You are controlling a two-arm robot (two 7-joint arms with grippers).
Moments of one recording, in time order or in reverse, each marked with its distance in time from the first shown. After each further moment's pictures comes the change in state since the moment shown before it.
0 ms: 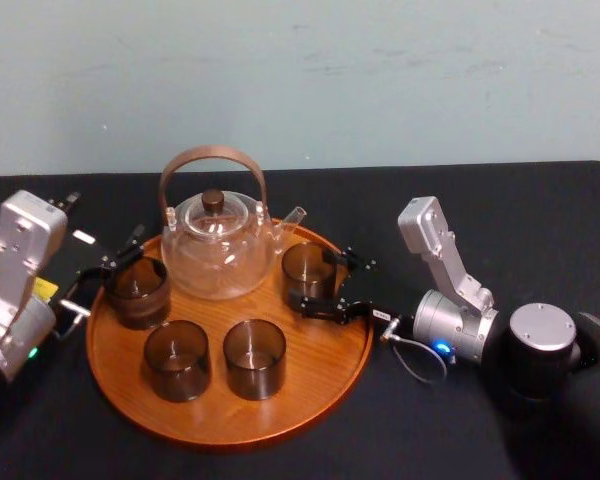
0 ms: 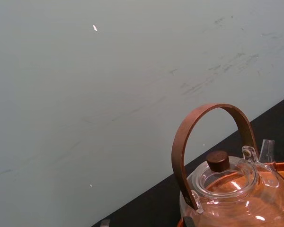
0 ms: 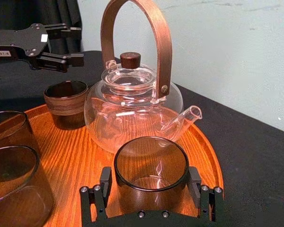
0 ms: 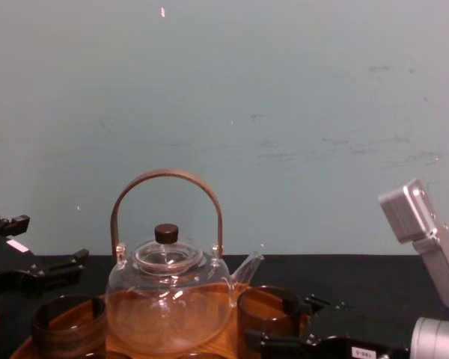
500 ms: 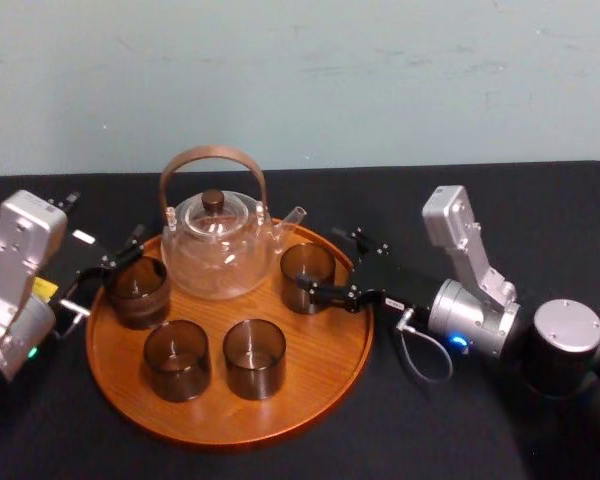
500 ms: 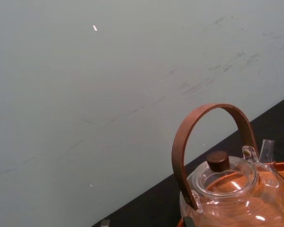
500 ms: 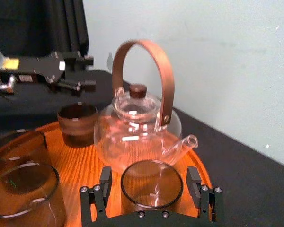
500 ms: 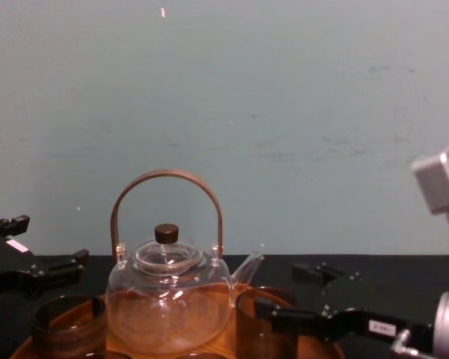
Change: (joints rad) left arm 0.000 0.000 0.000 0.000 0.000 0.000 0.000; right arm -0.066 0.060 0.021 -0.167 0.024 -0.007 -0.003
